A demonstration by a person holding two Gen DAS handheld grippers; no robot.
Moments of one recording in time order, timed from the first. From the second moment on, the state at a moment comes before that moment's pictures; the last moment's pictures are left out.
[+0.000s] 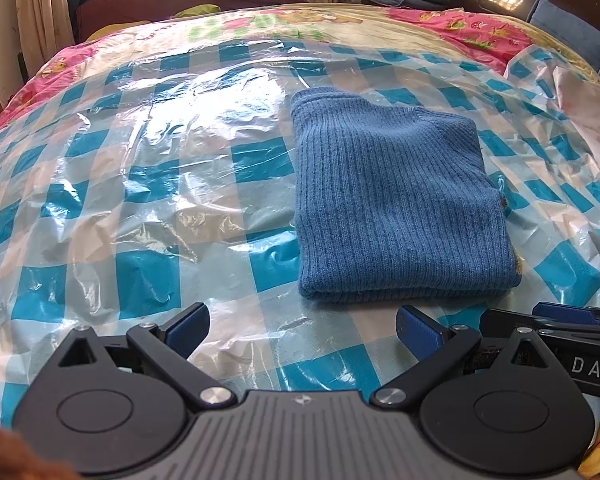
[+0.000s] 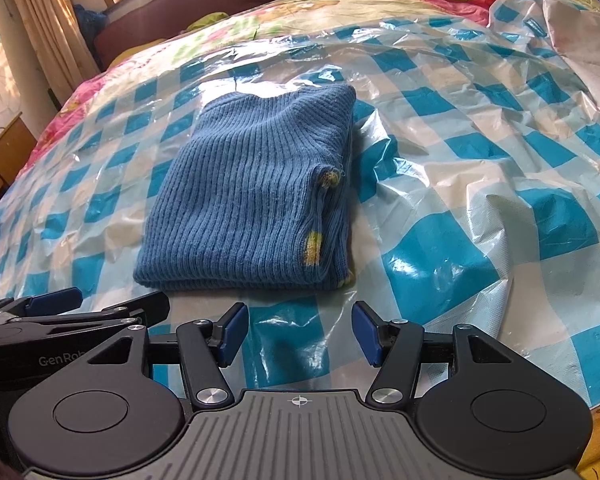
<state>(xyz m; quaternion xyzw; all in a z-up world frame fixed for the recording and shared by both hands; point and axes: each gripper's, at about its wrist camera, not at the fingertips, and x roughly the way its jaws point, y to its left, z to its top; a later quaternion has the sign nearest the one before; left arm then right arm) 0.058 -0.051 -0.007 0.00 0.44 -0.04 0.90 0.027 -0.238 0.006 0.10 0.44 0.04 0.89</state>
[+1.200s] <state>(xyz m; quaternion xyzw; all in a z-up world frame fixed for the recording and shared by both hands) 0.057 -0.051 -0.007 0.01 0.44 -0.04 0.90 0.026 -0.237 0.006 0.10 0.45 0.04 0.89</state>
